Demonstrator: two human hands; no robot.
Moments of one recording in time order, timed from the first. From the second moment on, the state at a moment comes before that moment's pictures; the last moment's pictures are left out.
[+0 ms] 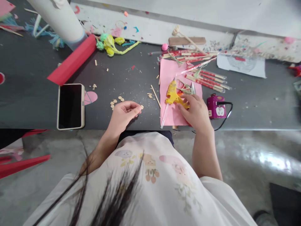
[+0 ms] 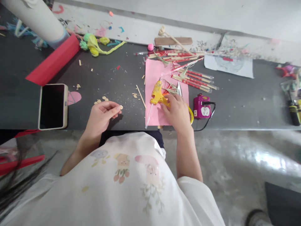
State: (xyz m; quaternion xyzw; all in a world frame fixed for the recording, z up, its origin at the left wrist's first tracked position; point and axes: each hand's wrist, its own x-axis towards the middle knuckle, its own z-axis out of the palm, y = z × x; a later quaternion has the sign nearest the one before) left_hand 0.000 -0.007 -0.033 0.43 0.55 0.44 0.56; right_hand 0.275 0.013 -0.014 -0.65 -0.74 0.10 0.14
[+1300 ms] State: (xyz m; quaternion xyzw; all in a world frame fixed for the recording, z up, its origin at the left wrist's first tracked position) left_hand 0.002 -0.015 -0.018 0.45 0.57 0.35 0.59; right_hand 0.277 0.016 -0.028 -0.66 -0.73 0.10 0.14
